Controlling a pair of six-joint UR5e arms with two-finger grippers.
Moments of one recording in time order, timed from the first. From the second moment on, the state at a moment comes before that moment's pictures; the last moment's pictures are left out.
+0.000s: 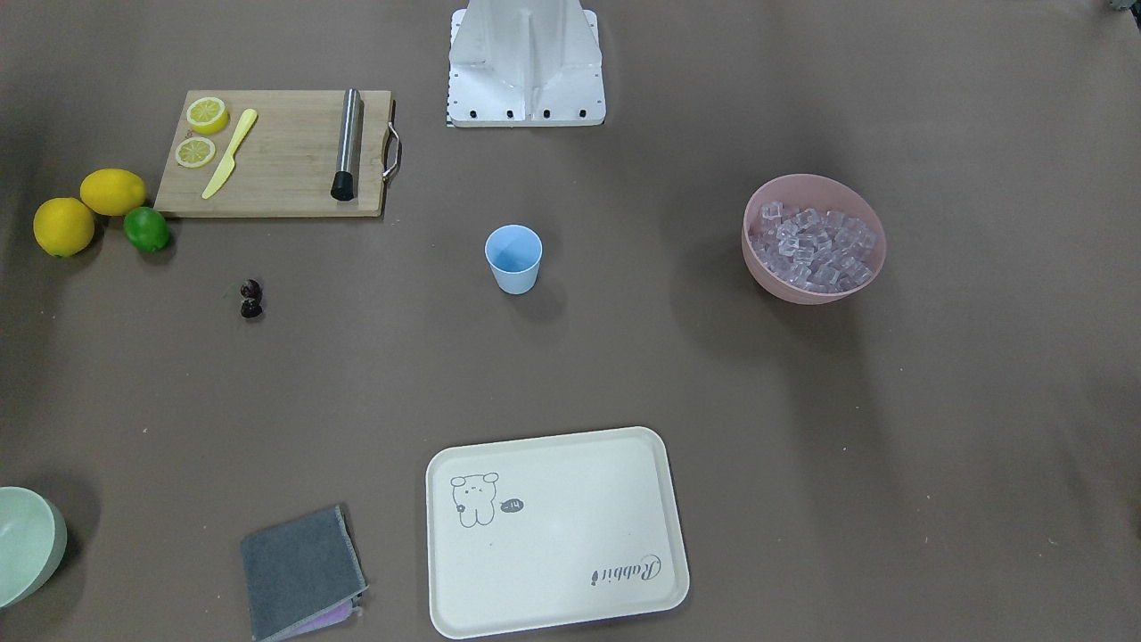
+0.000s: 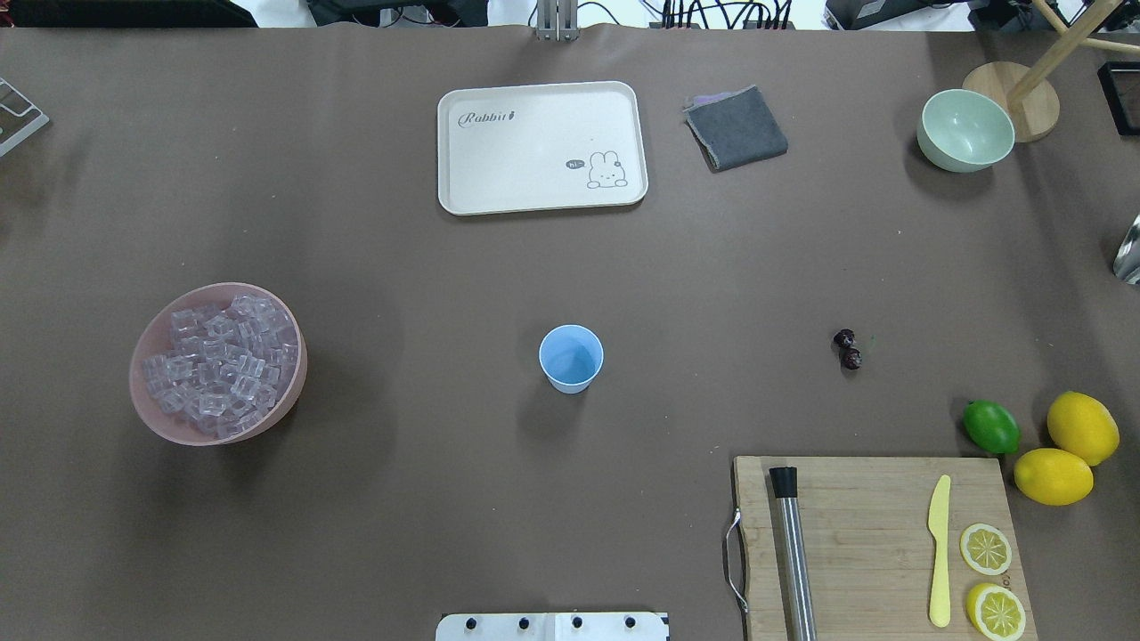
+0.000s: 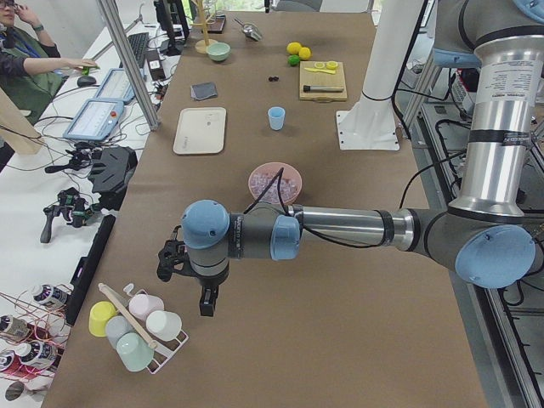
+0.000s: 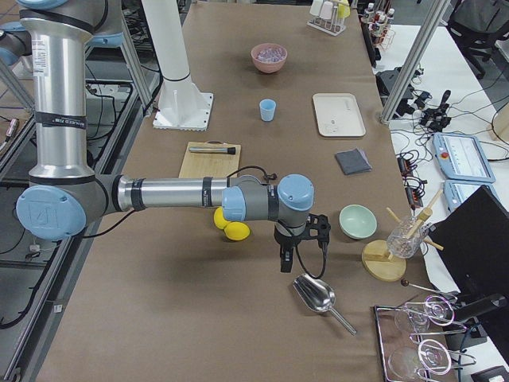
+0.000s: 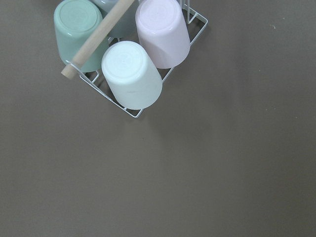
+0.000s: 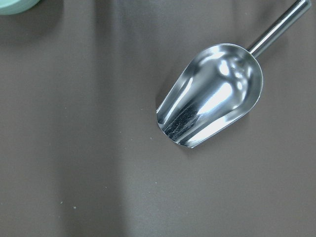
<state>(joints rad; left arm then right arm) -1.70 -1.64 -1.56 -1.56 -2.36 0.08 1.50 -1.61 1.66 -1.54 2.29 0.13</state>
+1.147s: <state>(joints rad) -1.65 -1.63 -1.54 -1.55 -2.37 0.07 1.48 -1.61 1.66 -1.54 2.29 0.13</state>
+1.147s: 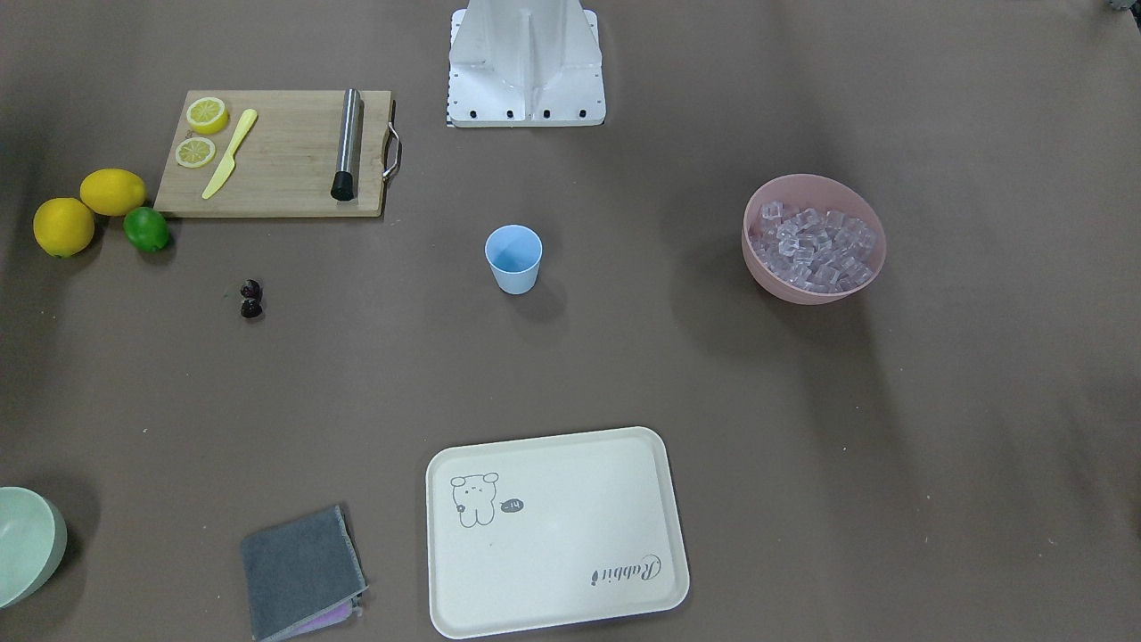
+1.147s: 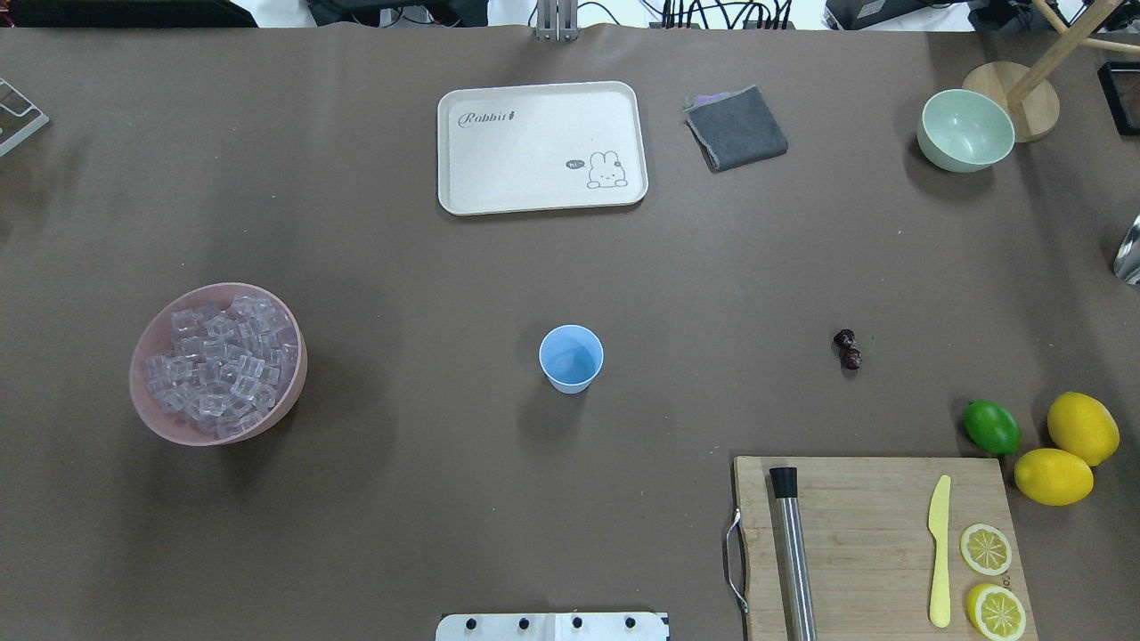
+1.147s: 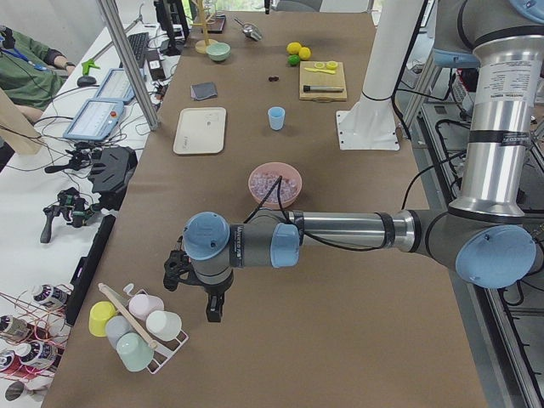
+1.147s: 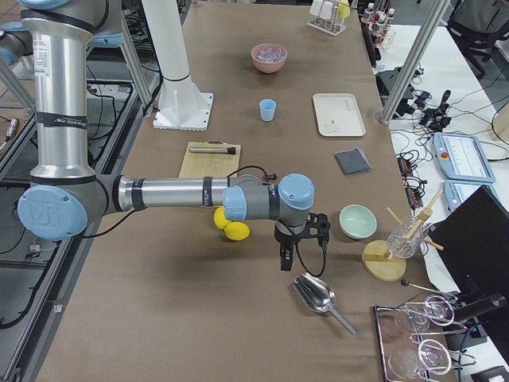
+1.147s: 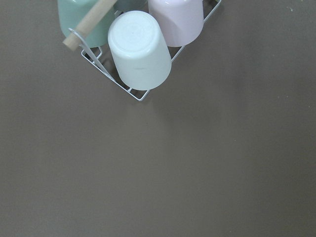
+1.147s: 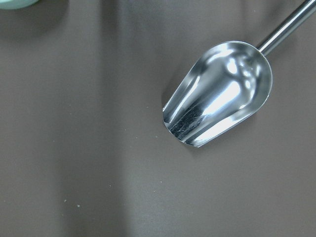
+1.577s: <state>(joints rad) -1.55 -1.63 -1.61 -1.55 -2.37 0.07 1.42 -1.60 1.68 -1.53 2.29 0.12</state>
